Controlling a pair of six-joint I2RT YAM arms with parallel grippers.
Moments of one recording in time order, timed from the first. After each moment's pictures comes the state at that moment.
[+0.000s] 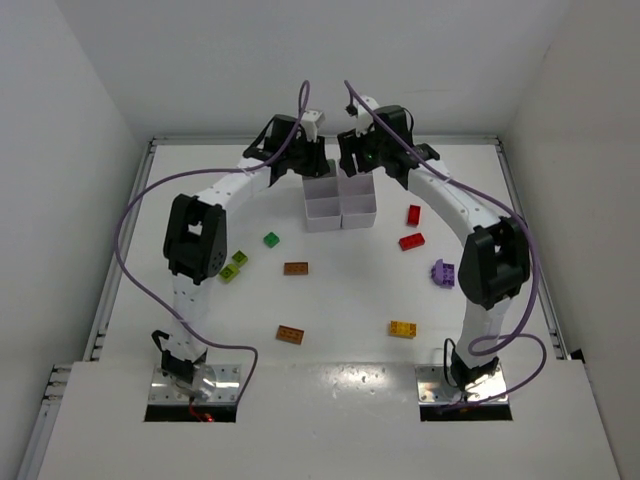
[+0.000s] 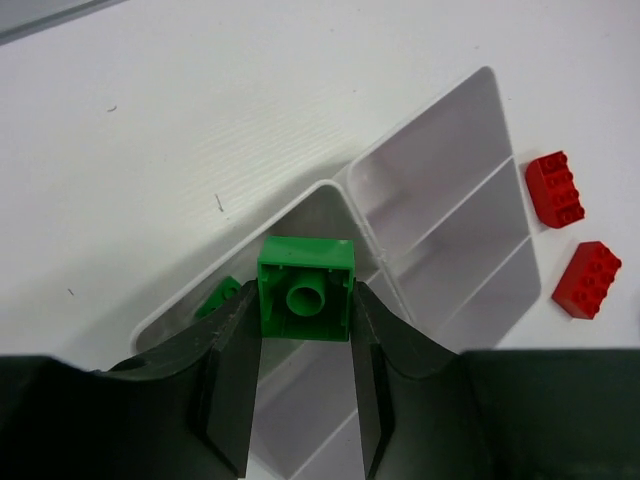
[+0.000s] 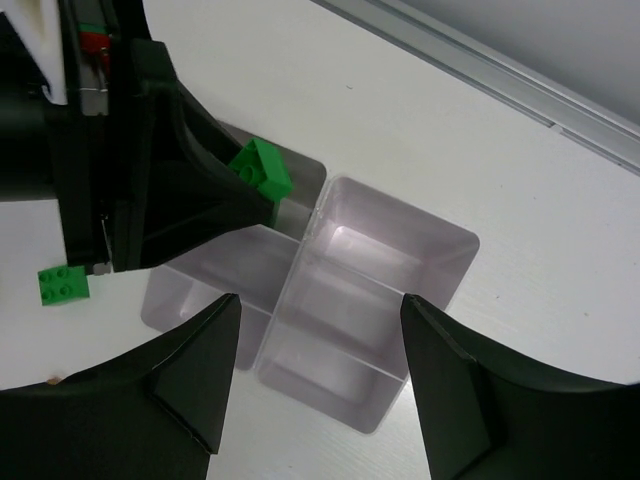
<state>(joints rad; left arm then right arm) -0.39 2.16 1.85 -0.22 0.31 -0.16 0.39 1.90 1.66 -0.29 -0.11 -0.07</state>
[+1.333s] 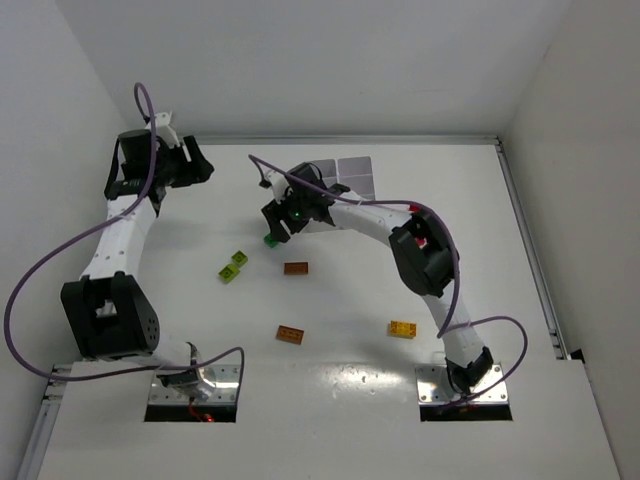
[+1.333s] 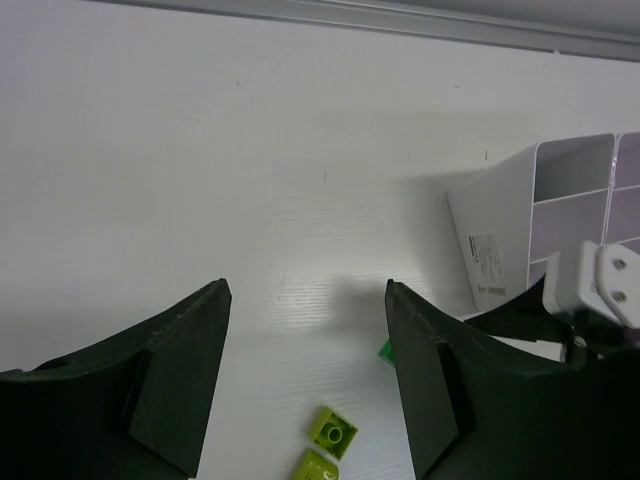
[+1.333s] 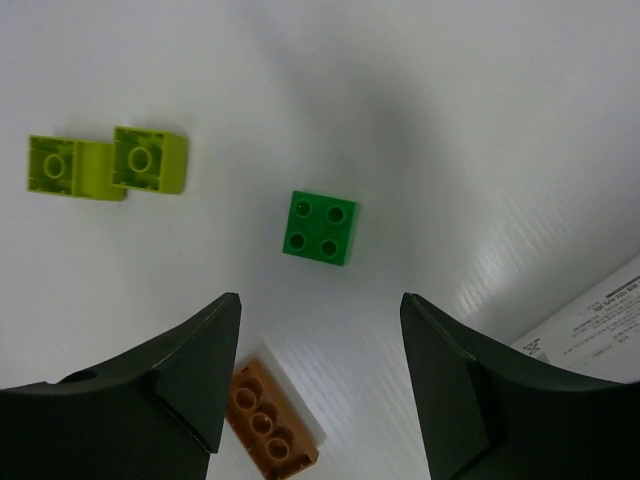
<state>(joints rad) 0.17 1.48 1.28 -0.27 0.34 -0.15 0.72 2.24 1.75 -0.29 -0.32 -0.06</state>
